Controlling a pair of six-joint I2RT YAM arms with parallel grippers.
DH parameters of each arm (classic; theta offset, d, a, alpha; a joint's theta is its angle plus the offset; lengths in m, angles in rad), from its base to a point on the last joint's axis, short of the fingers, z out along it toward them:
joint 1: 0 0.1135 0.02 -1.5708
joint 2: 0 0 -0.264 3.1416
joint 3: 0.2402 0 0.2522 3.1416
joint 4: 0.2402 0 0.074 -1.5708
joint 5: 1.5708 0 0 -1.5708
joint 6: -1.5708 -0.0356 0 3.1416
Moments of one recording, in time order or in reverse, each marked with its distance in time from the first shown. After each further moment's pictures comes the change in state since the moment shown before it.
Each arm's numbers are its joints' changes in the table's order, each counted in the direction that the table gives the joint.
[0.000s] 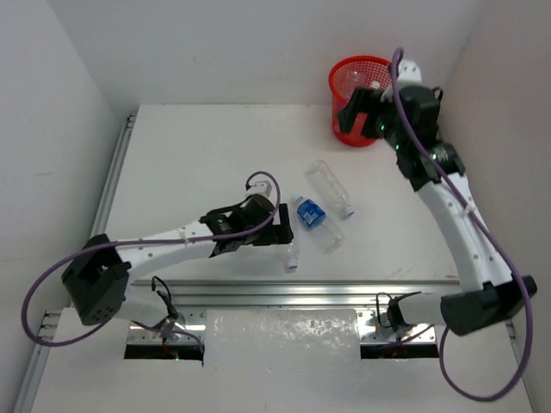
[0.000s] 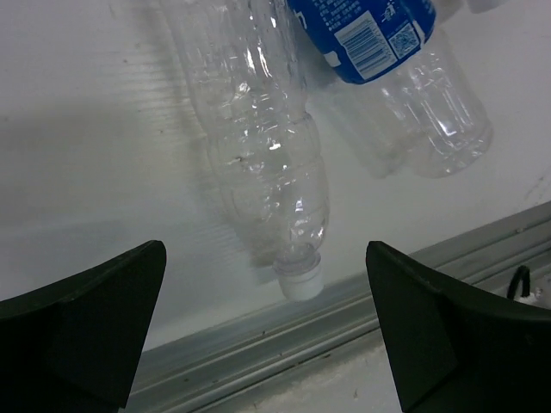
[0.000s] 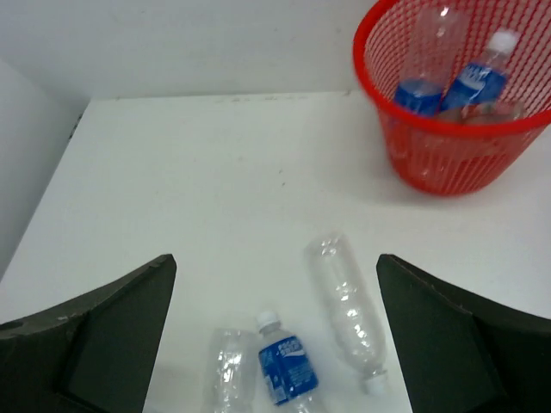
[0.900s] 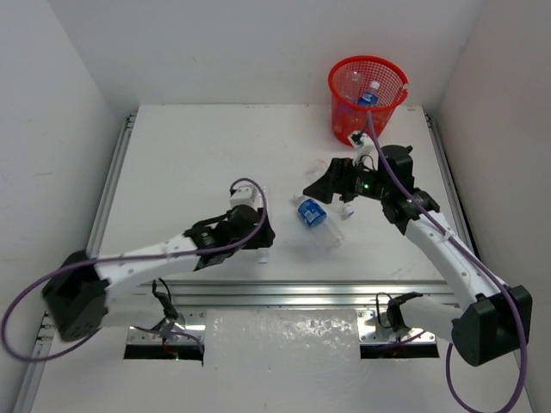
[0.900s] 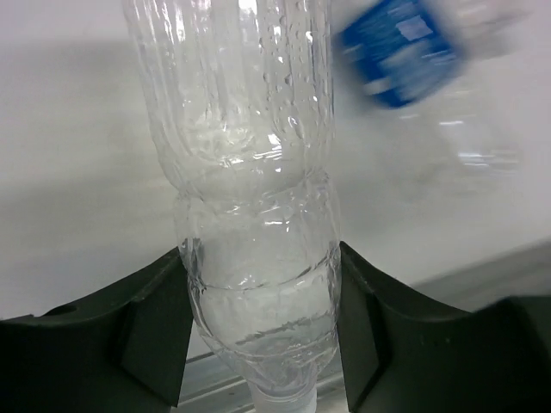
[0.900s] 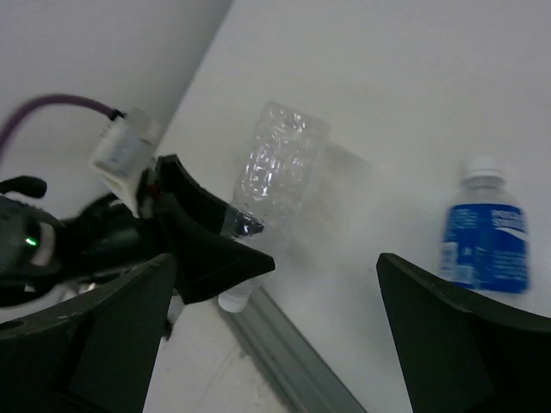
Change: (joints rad) left arm -0.013 -0.005 -0.100 -0.037 -0.175 0.002; right arm 0.050 -0.231 -0.632 -0.217 -0.593 -0.143
